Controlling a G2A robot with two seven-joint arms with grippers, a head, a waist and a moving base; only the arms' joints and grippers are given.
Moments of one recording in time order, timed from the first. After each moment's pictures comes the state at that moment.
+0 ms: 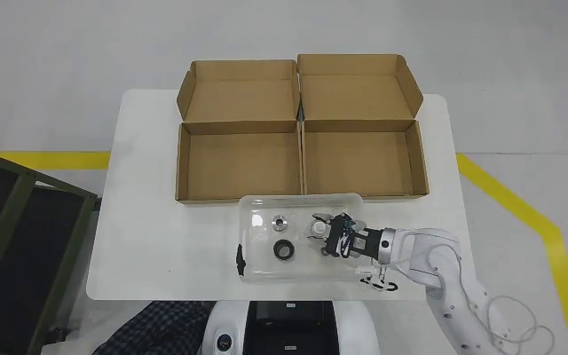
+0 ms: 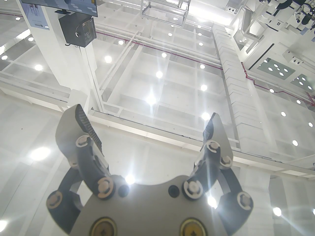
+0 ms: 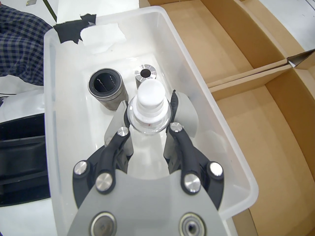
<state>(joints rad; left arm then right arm) -0.11 -0.30 -0.54 -1.19 3.07 0.29 0.07 -1.41 -1.12 1.28 -1.90 -1.37 -0.90 0.28</state>
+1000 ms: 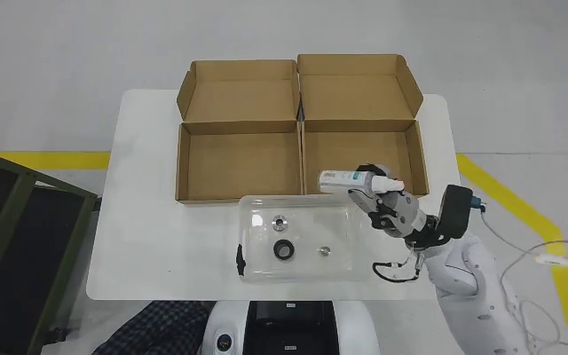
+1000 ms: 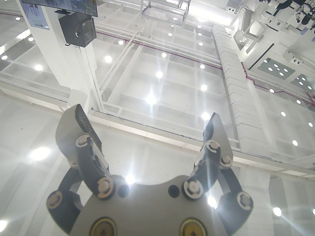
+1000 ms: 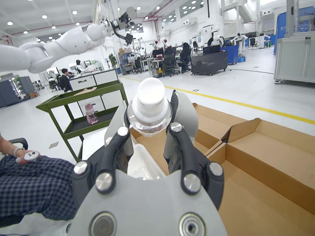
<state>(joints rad) -0.11 -0.30 -0.54 -1.19 3.07 0.29 0.07 -1.48 -1.12 1.43 -1.94 -0.89 -0.81 -0.23</state>
